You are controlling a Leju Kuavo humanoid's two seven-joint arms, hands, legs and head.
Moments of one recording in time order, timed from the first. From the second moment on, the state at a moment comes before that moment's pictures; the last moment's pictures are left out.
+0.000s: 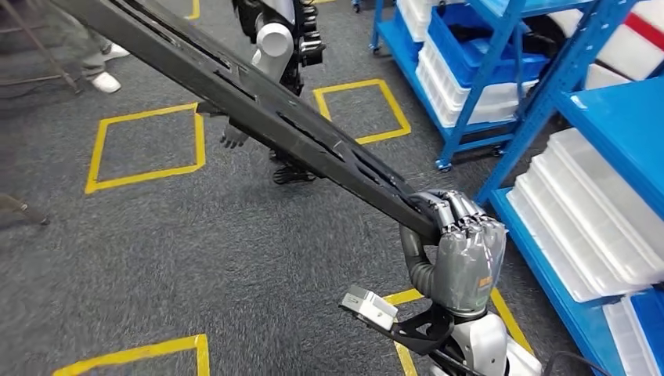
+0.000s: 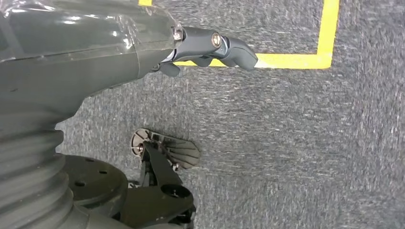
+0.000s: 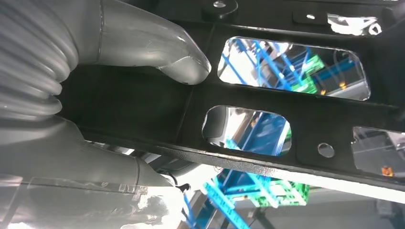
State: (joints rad) left arm -0.15 -0.03 -1.09 -0.33 0.93 0.52 -0.49; right arm -0.04 -0.35 0.47 -2.17 1.41 -0.69 0.48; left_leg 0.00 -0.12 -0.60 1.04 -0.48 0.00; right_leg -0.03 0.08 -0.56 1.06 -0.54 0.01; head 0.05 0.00
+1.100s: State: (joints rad) left arm -0.15 -0.03 -1.09 -0.33 0.93 0.52 -0.49; right arm -0.04 -0.35 0.48 -2.17 1.41 -0.69 0.48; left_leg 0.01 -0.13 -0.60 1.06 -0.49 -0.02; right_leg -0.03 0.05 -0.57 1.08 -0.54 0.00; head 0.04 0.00
